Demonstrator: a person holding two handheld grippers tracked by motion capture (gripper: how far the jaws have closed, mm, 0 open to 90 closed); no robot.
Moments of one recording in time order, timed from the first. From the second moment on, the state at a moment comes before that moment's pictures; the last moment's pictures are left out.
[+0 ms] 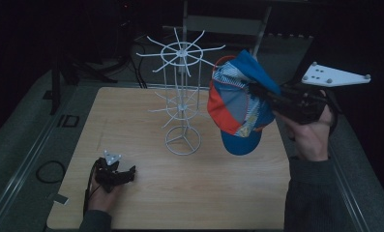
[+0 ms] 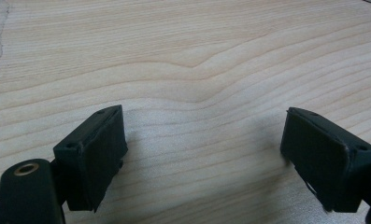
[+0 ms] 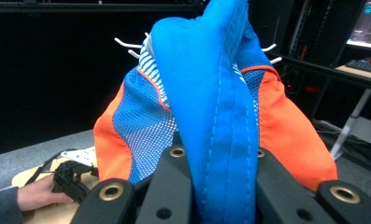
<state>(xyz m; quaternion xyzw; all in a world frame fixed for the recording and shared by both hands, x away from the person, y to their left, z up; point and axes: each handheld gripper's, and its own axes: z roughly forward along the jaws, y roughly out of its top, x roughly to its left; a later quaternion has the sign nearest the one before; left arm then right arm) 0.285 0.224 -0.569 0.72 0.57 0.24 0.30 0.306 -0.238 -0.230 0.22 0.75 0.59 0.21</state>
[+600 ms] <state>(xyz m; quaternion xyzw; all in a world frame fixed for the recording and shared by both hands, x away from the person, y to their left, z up) 0.285 0.225 -0.569 0.73 0.57 0.24 0.30 0.343 -0.204 -0.277 0.25 0.78 0.54 0.16</state>
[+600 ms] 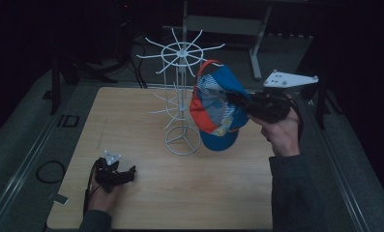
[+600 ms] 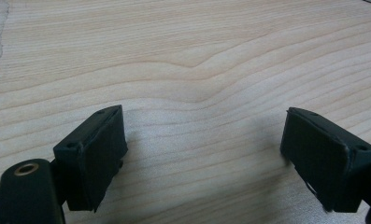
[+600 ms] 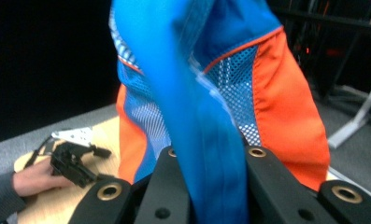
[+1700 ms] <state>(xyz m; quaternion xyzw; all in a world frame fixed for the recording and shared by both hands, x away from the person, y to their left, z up) 0.285 0.225 -0.569 0.73 0.57 0.24 0.30 0.343 -0.202 -0.312 0.30 0.81 0.48 0.19</state>
